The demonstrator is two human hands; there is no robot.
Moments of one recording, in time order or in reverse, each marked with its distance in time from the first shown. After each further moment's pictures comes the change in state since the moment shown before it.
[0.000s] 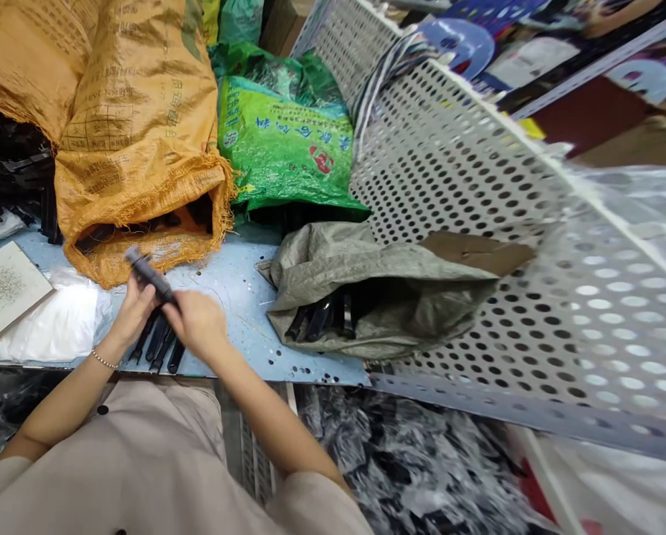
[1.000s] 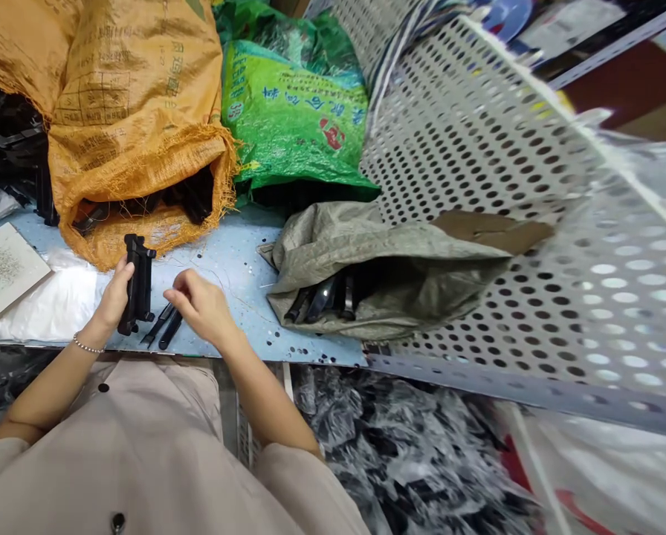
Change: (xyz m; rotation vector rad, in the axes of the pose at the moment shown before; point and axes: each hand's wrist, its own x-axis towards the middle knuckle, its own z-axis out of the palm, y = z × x) left_hand -0.005 0.024 -0.012 0.319 0.016 0.048; right_hand -0.002 -0.010 -0.013 0.427 -0.015 -0.009
